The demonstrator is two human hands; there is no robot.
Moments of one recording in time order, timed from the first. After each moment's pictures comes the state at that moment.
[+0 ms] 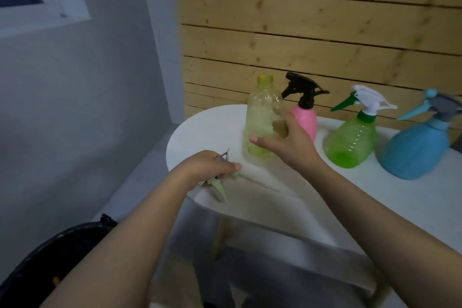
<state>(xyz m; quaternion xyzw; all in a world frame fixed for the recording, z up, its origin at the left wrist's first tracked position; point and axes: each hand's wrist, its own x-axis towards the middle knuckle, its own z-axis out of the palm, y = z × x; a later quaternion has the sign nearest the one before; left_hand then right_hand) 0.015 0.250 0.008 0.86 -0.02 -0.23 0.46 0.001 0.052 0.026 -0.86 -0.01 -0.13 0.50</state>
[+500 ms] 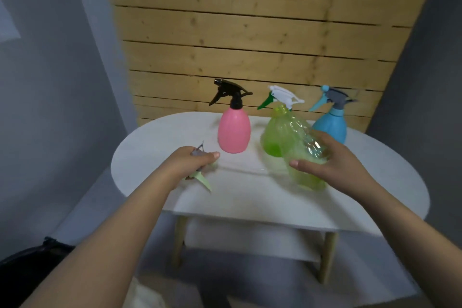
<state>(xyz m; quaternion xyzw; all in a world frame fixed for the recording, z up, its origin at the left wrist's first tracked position) -0.018 0.174 0.026 0.84 -0.04 -0.16 0.51 -0.140 -0.099 0.056 -0.91 0.08 -0.17 0.37</state>
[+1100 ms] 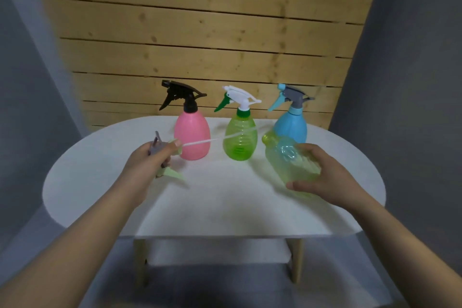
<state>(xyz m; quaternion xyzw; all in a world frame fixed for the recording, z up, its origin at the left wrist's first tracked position) -0.016 0.132 0.026 0.76 -0.04 -0.08 0.65 -0.156 -0.177 0.027 -0.92 0.13 -0.12 0.34</state>
